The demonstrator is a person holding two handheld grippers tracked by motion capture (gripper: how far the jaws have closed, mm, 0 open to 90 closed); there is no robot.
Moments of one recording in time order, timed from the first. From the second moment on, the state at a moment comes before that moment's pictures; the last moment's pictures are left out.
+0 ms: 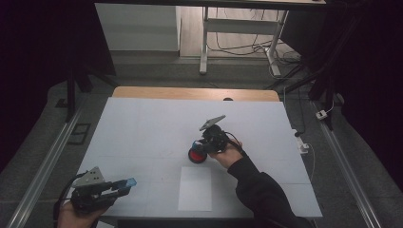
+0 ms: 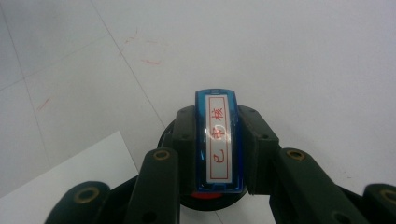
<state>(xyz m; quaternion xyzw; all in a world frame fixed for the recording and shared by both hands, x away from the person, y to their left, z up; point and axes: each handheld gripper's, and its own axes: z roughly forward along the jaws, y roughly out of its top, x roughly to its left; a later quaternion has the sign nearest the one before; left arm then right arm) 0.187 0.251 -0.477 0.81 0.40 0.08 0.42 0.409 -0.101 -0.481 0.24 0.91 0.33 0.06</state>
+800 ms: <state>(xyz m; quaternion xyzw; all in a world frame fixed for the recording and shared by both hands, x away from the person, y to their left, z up) 0.187 0.251 -0.477 0.82 0.40 0.08 0.41 0.402 -0.096 -0.482 0.22 0.92 0.32 0.09</state>
